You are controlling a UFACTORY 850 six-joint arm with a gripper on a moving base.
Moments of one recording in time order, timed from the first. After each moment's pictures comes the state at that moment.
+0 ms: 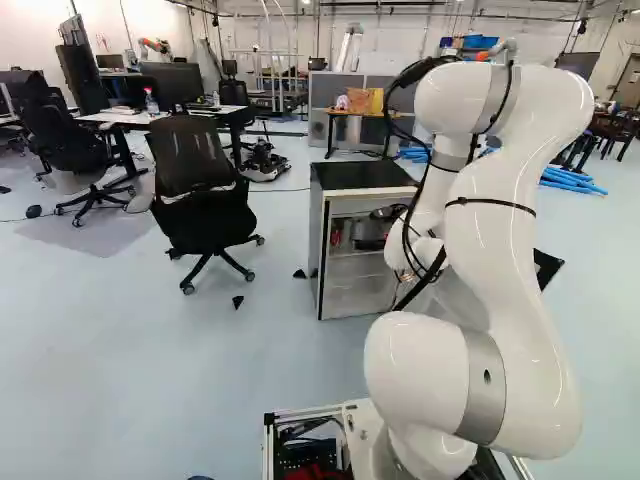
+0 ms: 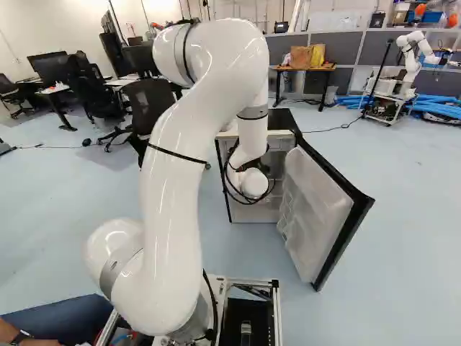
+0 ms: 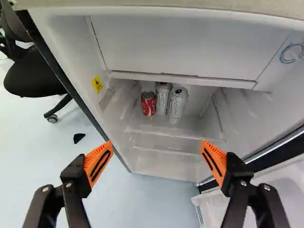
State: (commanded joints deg) arm -26.0 -43.2 -45.0 -36.6 58.9 0.0
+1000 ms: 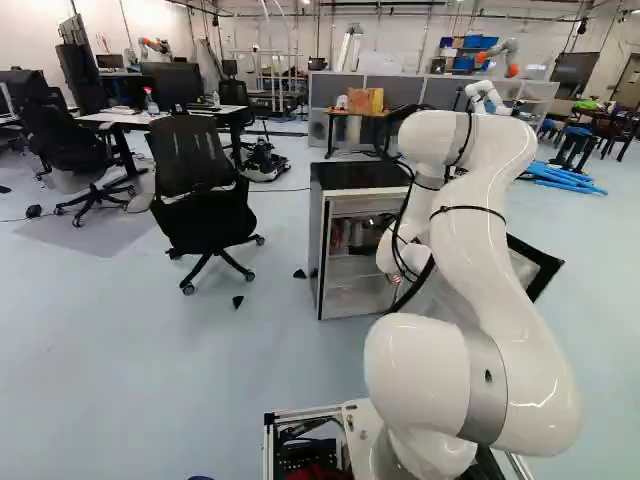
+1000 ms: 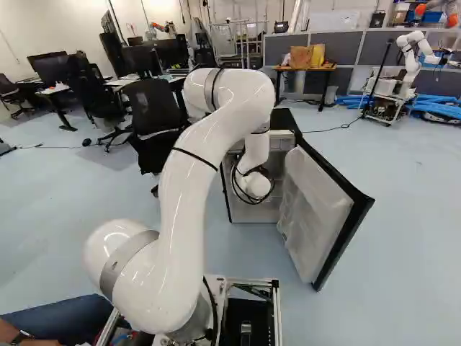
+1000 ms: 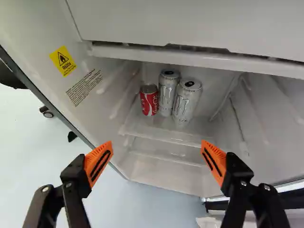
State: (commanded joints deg) arm -23.8 -57.5 -58.8 -37.4 58.9 0.0
